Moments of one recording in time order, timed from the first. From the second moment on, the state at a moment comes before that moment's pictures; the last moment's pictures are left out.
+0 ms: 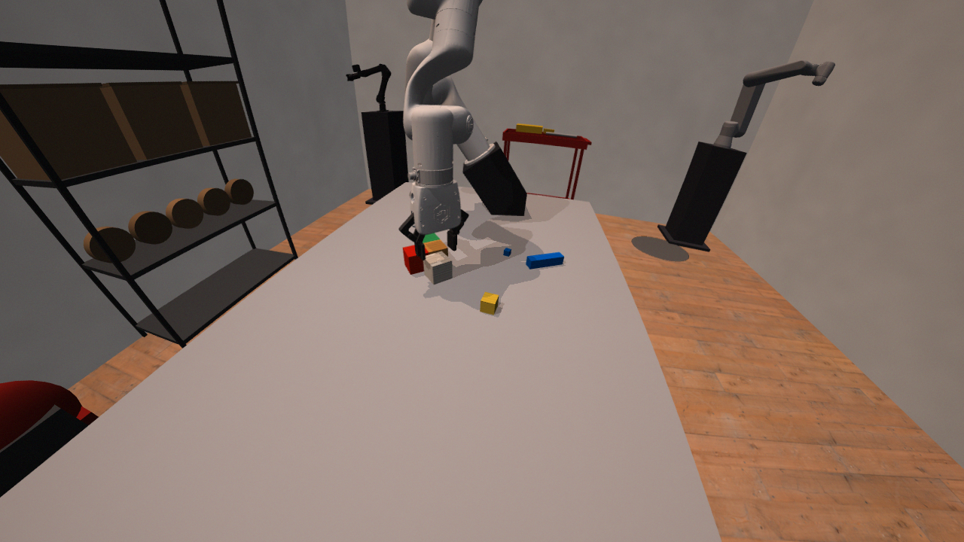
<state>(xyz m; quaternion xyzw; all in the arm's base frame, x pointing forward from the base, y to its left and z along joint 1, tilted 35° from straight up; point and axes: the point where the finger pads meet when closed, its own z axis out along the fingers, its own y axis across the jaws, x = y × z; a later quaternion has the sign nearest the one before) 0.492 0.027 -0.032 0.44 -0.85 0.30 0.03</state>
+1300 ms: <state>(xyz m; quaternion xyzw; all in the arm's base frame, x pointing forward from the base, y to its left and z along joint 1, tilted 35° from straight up) 0.496 0.018 -0.047 0.44 -0.85 0.30 0.03</state>
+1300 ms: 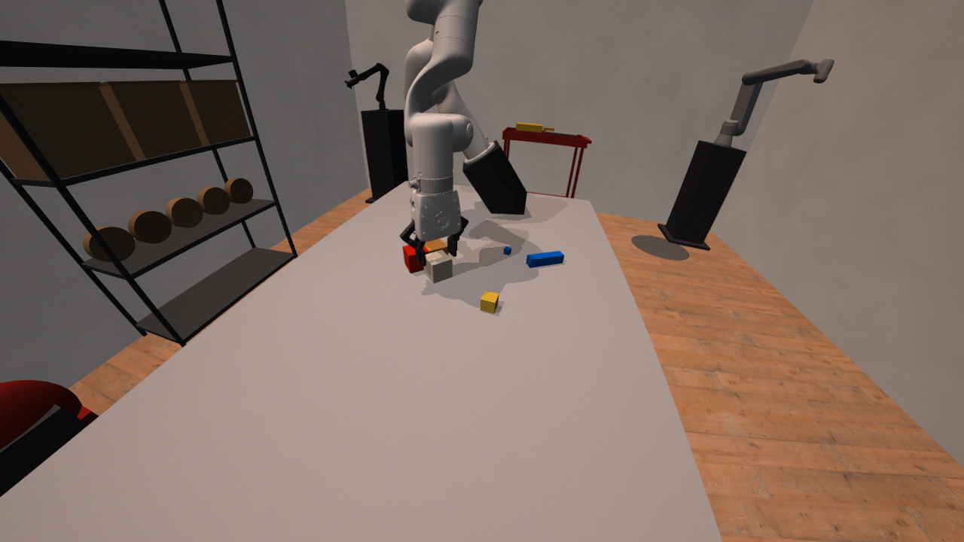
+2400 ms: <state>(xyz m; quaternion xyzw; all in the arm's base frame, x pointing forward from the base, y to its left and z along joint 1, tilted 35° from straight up) 0.504 -0.002 -0.077 0.44 -0.85 0.30 0.03</state>
